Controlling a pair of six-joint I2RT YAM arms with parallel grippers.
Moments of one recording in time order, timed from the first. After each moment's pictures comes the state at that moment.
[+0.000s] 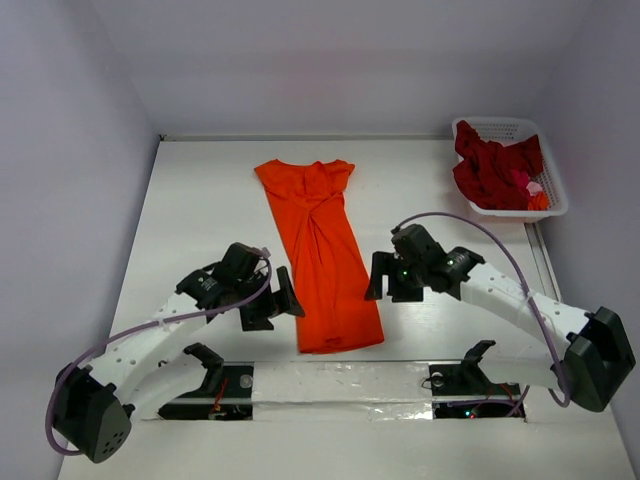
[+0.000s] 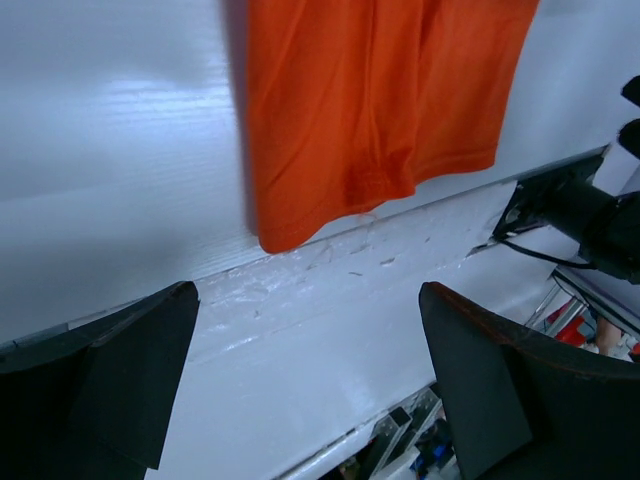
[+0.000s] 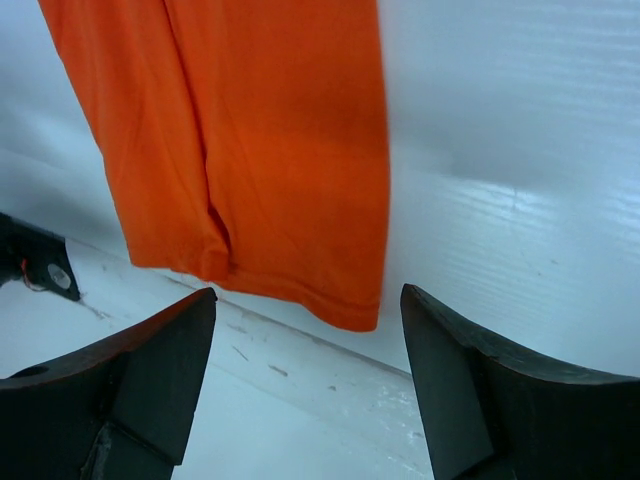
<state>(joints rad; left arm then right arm) -0.57 0.91 0.62 -0.77 0.35 -0.86 0.71 1.19 0.82 -0.65 -0.13 0.74</state>
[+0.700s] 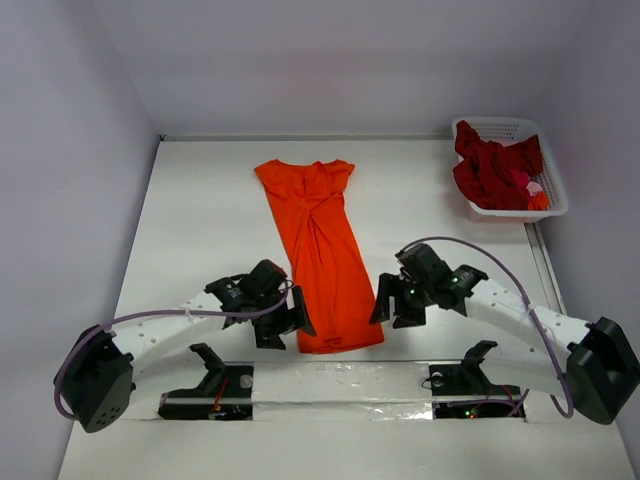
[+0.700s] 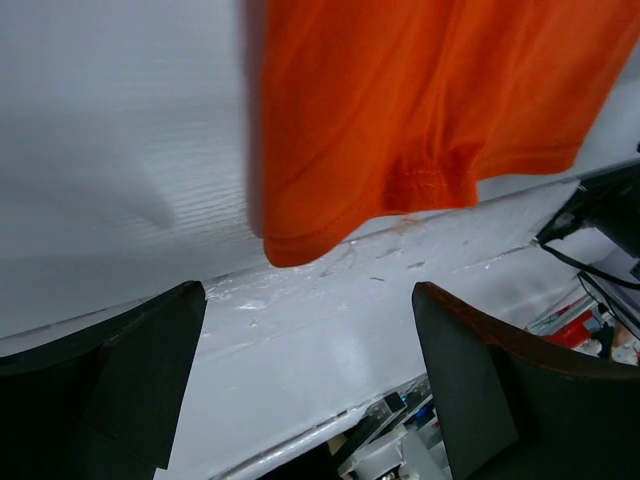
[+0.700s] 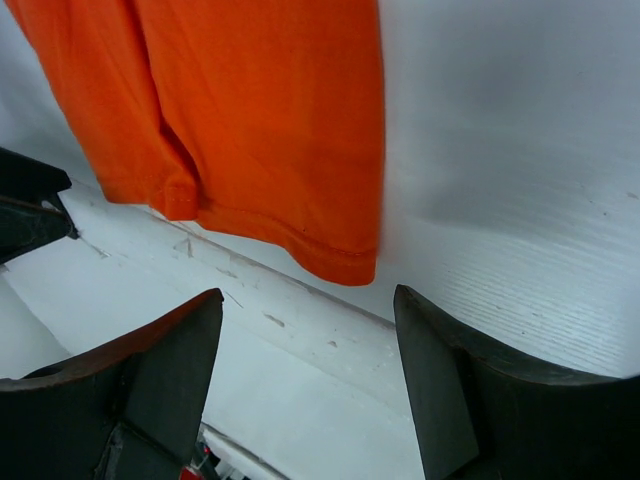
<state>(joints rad) -0.79 1.04 0.52 -0.62 0.31 -1.07 0.70 1.09 0.62 -0.60 -0.32 0.80</state>
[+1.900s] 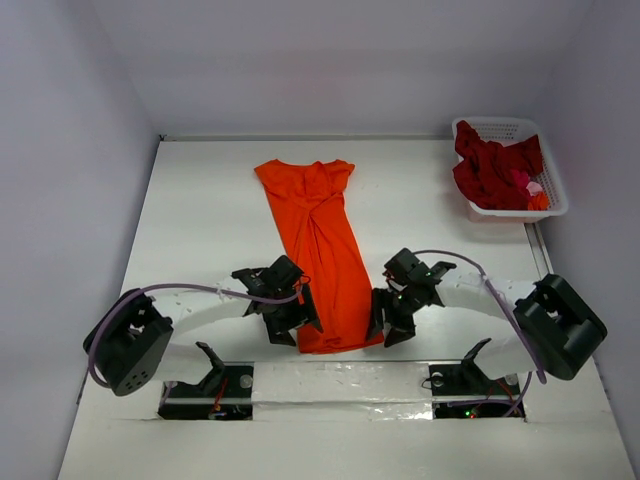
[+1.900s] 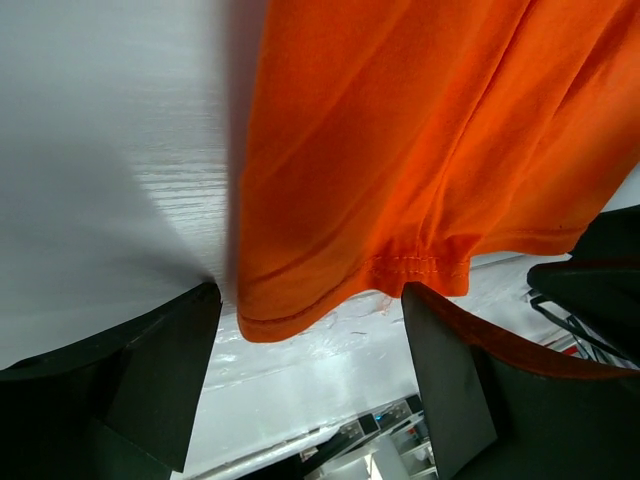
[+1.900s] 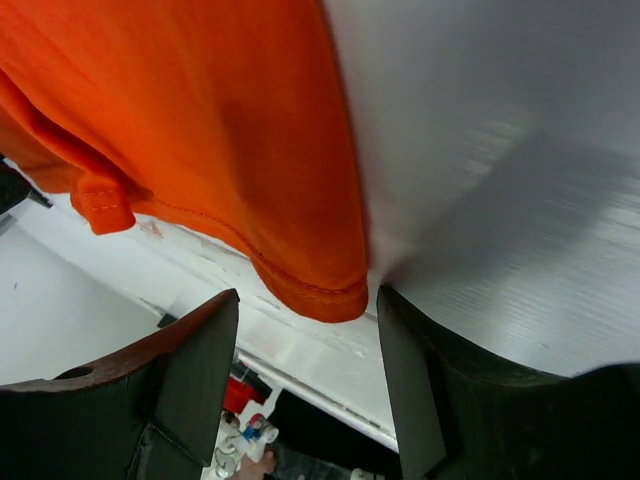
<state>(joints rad) -0.81 1.30 0.57 -0.52 0.27 -1.15 0.70 1.38 0.60 -0.53 -0.47 0.83</state>
